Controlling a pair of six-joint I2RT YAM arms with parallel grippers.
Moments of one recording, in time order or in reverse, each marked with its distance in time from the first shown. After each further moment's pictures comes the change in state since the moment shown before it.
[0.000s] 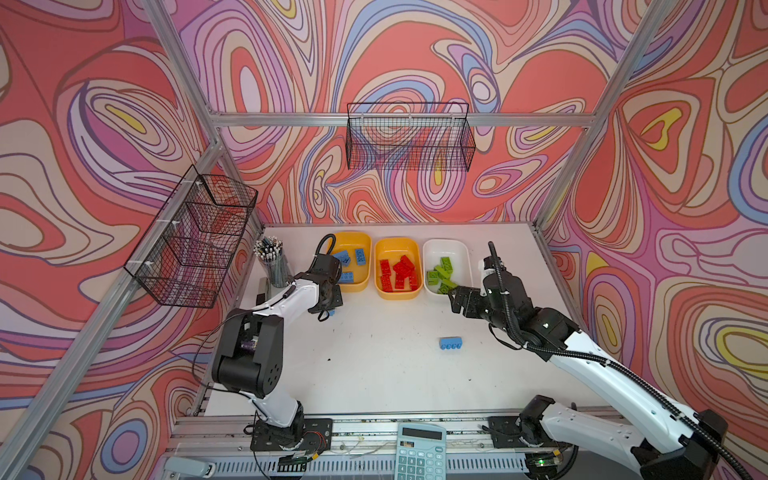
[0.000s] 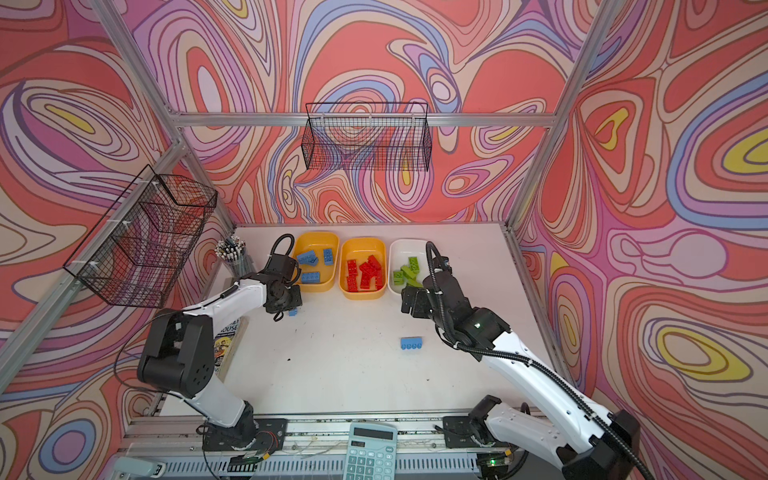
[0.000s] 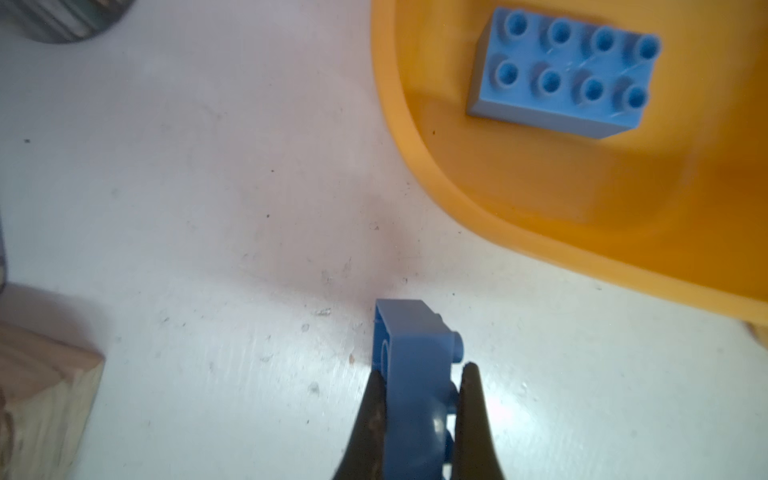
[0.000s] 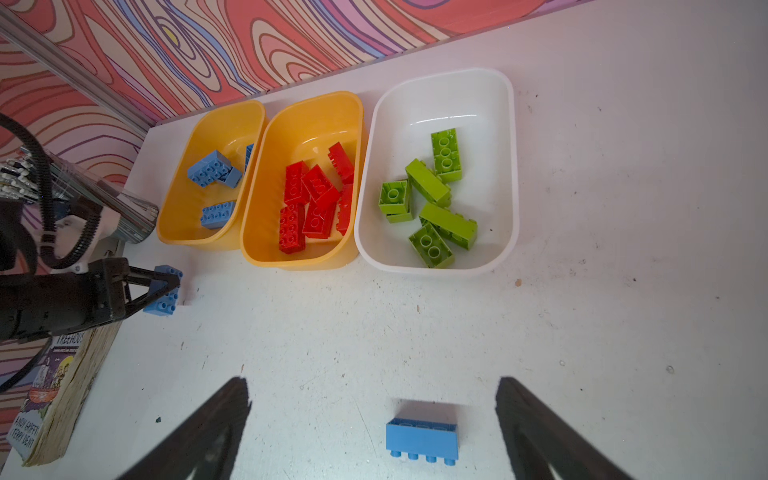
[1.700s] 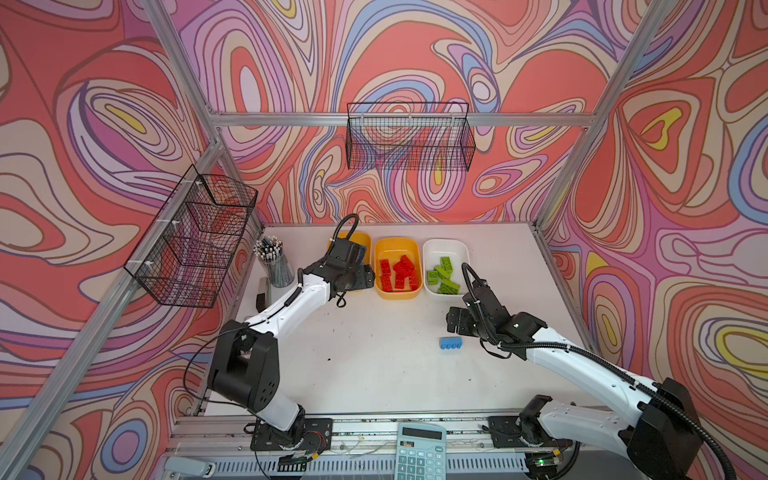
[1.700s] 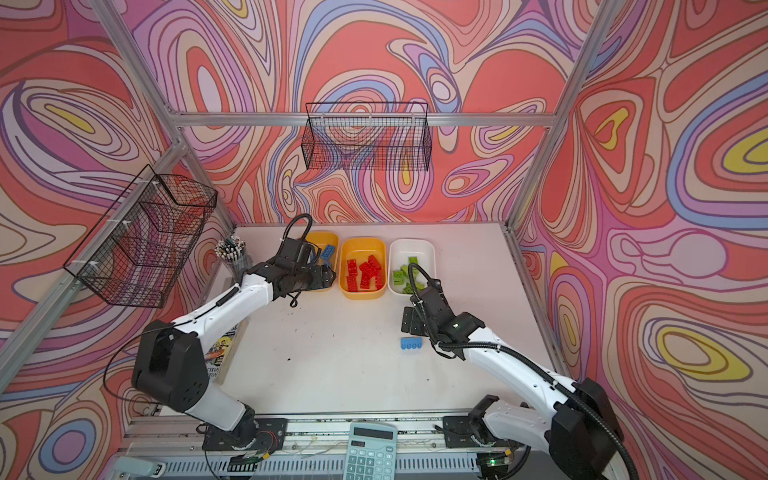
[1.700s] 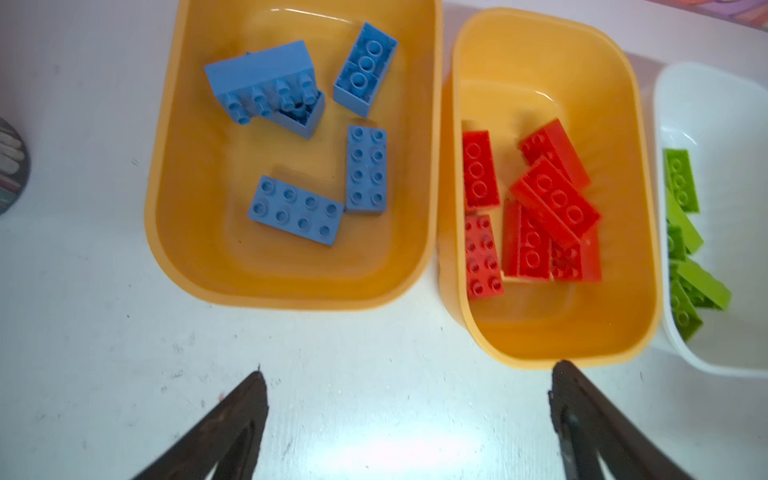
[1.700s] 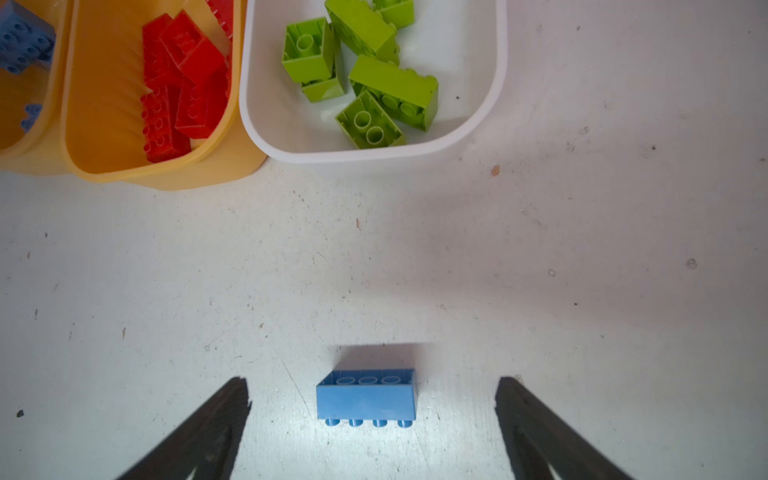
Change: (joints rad) left arm -0.204 -0.079 0.089 0.092 0.063 -0.011; right arm 0.000 0.134 -0.182 0.018 -0.009 0.082
